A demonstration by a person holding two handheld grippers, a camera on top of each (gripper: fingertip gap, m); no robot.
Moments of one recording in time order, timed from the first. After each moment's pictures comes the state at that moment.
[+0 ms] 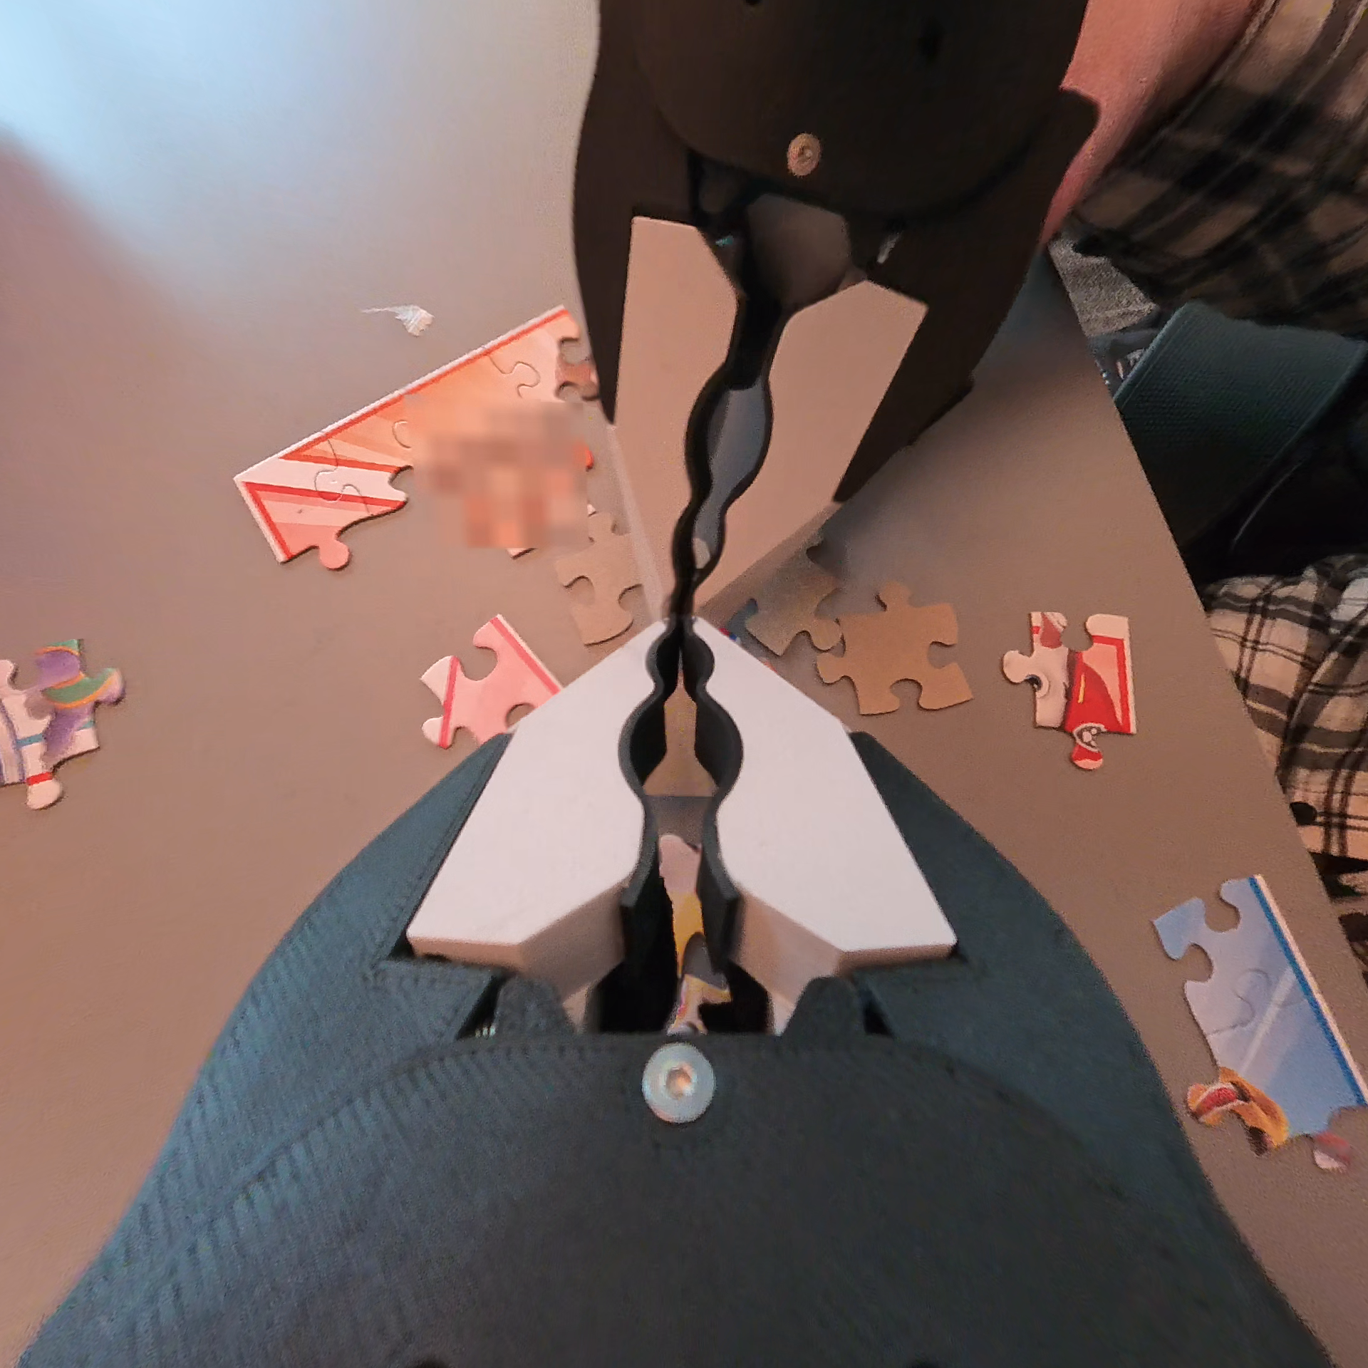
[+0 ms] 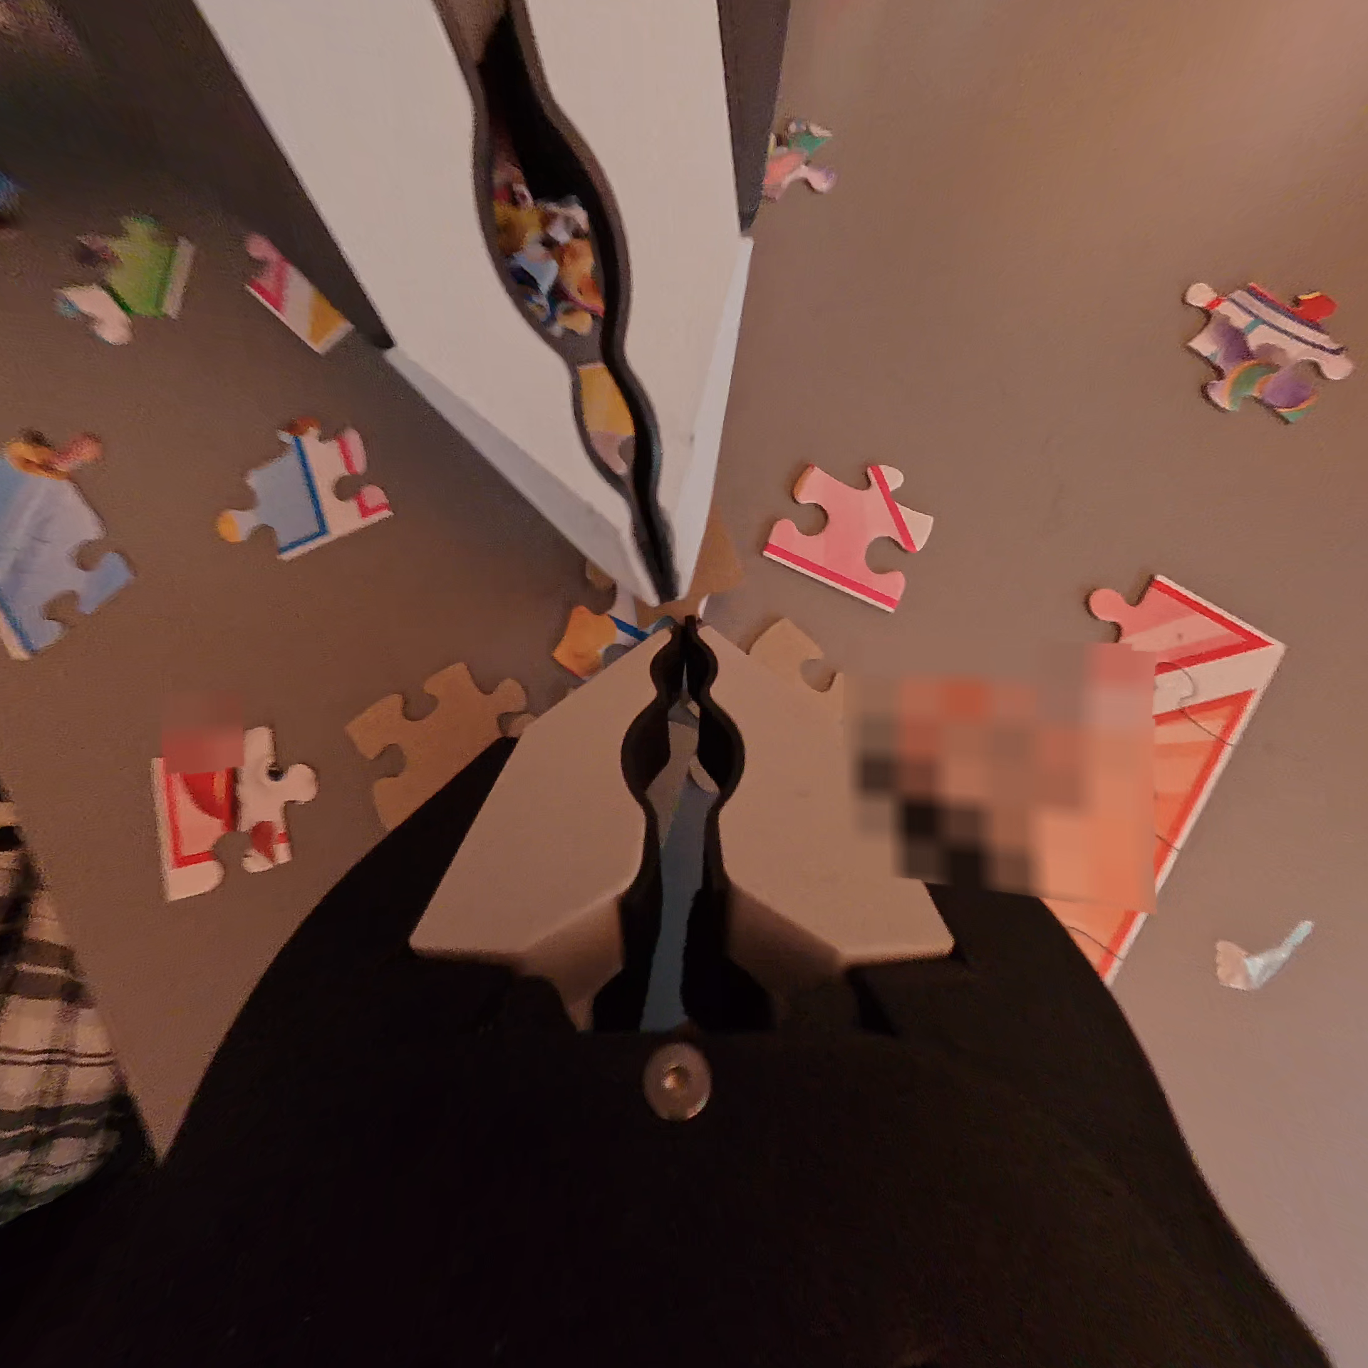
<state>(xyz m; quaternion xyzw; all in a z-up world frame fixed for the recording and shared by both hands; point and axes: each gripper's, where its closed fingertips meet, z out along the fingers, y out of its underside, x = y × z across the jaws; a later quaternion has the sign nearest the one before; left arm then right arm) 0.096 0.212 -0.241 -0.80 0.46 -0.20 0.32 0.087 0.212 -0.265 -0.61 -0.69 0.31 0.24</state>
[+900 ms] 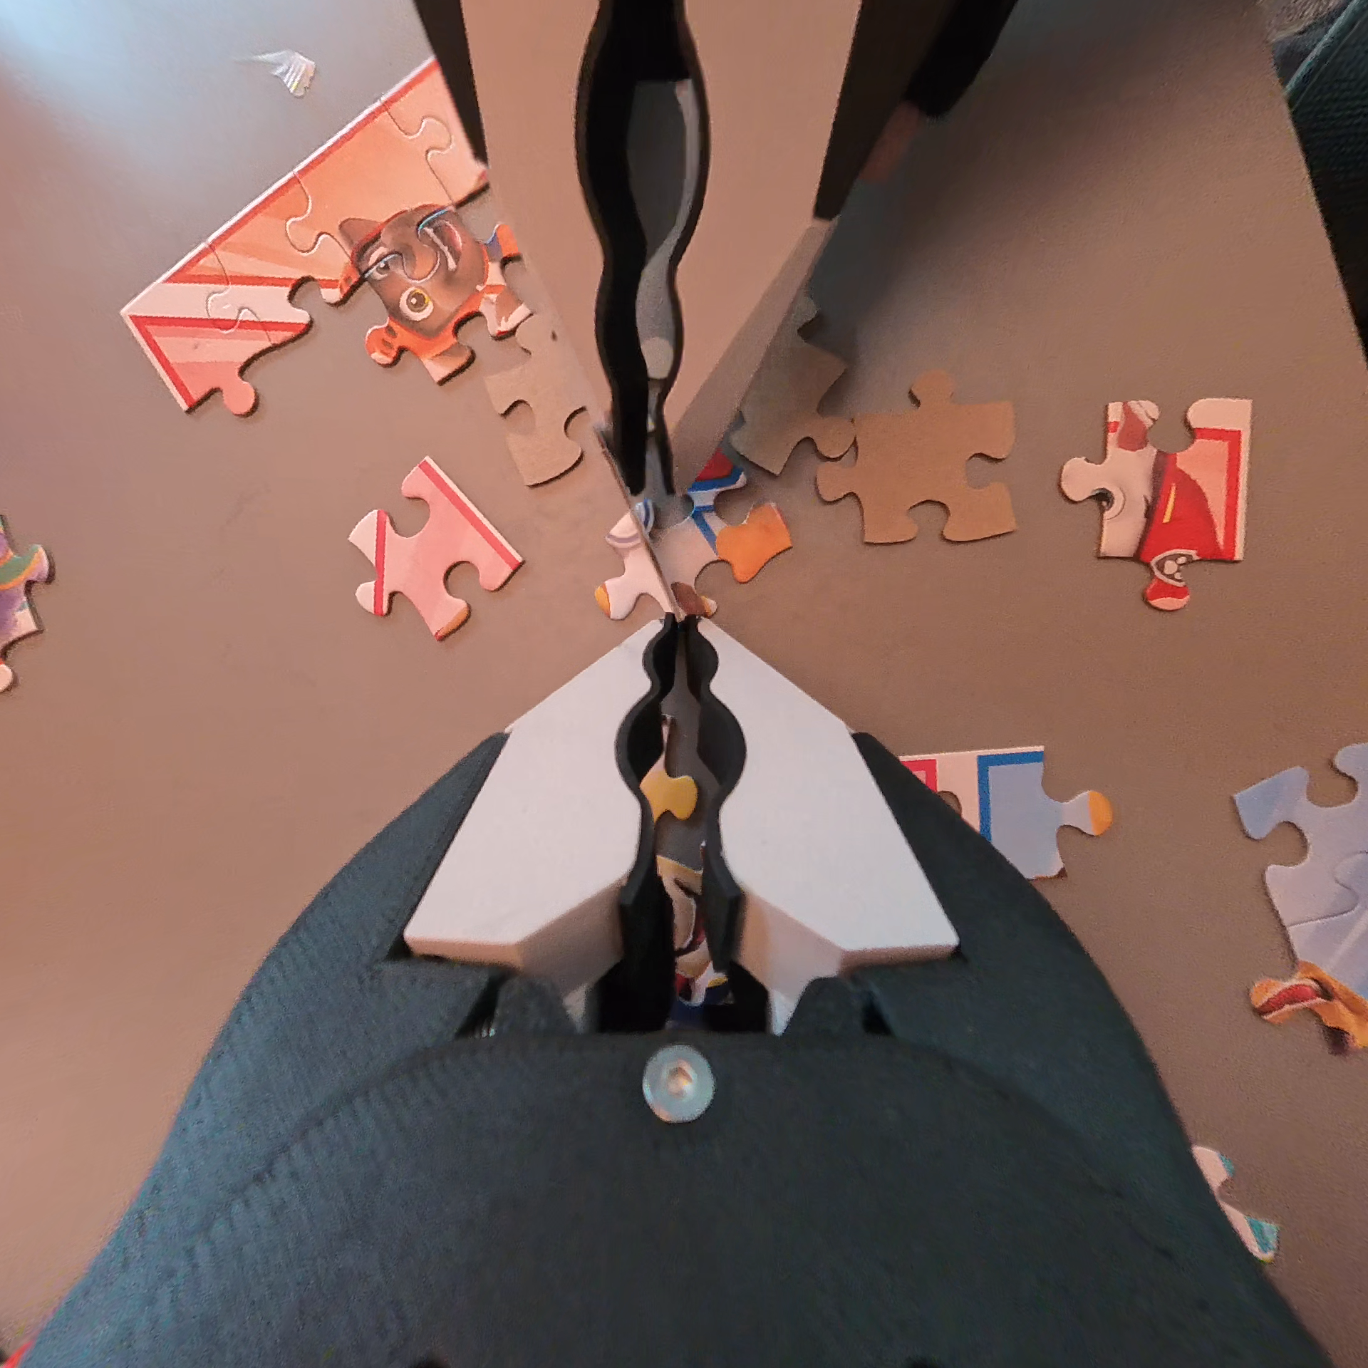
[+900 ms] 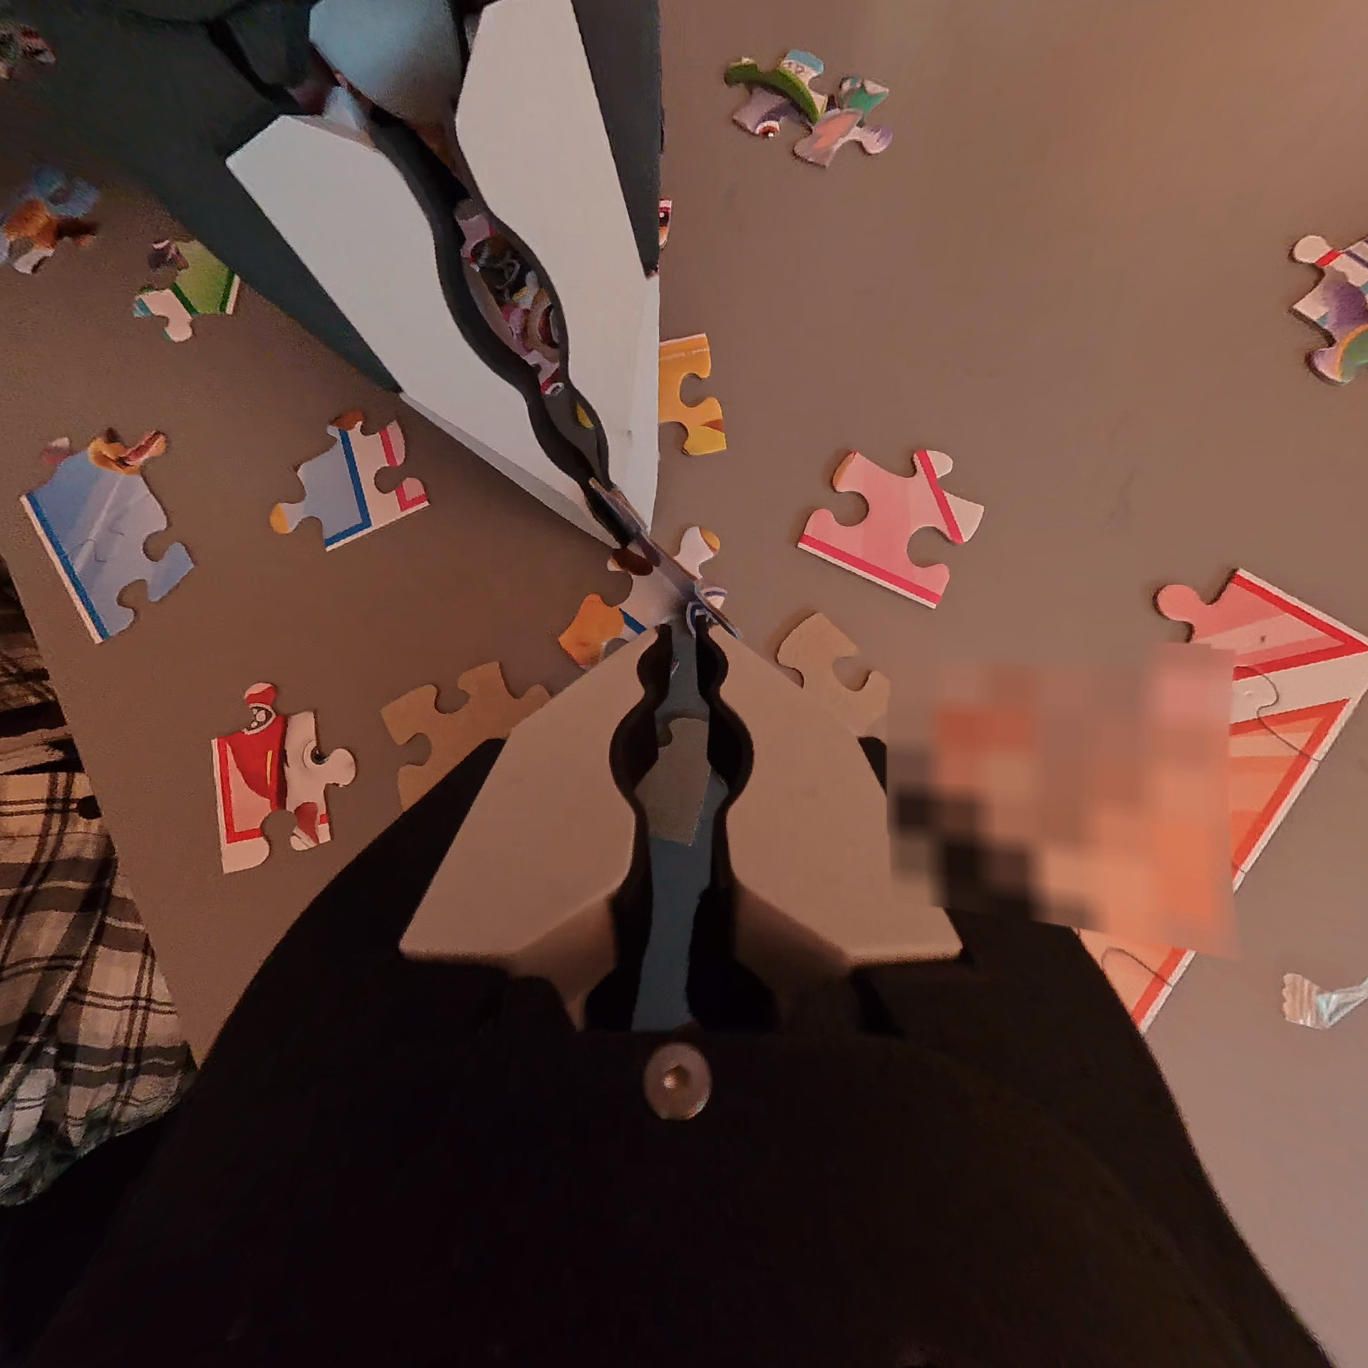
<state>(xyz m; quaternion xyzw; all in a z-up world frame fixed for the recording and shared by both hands) 0.070 0.186 -0.278 -0.81 0.51 -0.12 0.27 0.089 0.206 -0.269 -0.61 -0.69 0.32 0.20</state>
